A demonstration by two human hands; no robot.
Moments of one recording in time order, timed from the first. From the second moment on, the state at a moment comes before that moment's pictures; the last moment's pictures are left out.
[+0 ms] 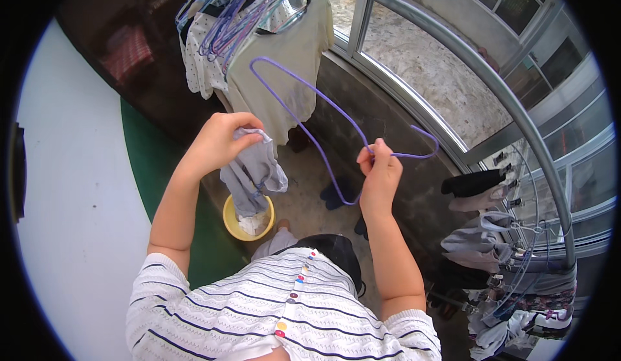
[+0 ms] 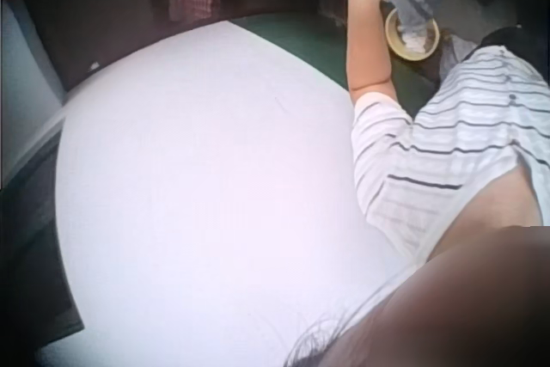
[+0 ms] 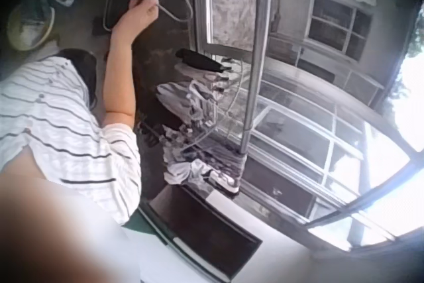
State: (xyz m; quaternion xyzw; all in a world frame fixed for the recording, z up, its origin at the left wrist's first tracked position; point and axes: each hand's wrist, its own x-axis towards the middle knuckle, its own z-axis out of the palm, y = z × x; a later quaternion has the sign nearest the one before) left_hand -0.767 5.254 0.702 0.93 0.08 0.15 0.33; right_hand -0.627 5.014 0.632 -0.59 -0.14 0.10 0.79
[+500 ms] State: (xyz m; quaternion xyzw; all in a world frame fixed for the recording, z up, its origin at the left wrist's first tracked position) left_hand -0.779 5.134 0.717 0.90 0.16 0.15 0.37; right_hand -0.666 4.900 0.675 -0.21 -0.21 0.25 0.92
